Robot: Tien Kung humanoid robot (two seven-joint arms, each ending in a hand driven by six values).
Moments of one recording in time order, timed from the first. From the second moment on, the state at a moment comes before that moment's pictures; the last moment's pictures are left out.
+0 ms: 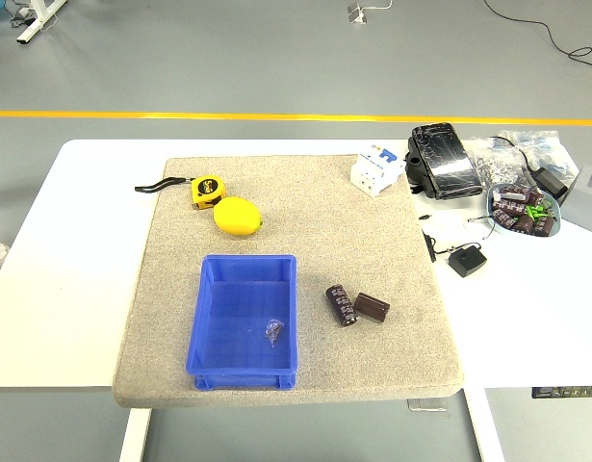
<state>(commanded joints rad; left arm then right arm) 0.00 0.08 -0.30 -0.22 -0.23 0.31 -0.08 0.42 -0.52 1.26 1.23 -0.18 -0.15 0.26</state>
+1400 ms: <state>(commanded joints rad) -0.01 0.07 -0.21 -0.23 -0.31 0.31 -0.11 0.81 -0.63 0.38 1.28 -1.84 -0.14 0.29</state>
